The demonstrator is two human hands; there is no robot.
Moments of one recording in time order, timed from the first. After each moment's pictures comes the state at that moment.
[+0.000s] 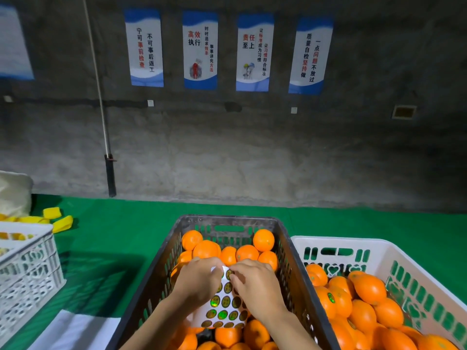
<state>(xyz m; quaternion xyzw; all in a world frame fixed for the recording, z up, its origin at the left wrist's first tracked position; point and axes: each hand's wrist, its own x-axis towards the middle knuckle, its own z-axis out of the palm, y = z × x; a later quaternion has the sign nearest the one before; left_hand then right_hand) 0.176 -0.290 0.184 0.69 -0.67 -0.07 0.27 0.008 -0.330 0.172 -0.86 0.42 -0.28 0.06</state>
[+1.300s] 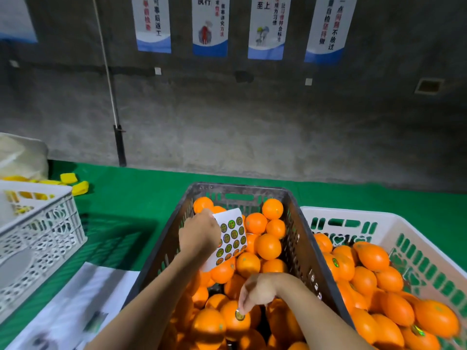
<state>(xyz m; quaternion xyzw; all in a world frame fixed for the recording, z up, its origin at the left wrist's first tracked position) 0.174 -0.285 0.199 0.80 -0.52 0.00 0.30 0.007 -0.325 0.146 -0.83 0.38 0.24 0.34</state>
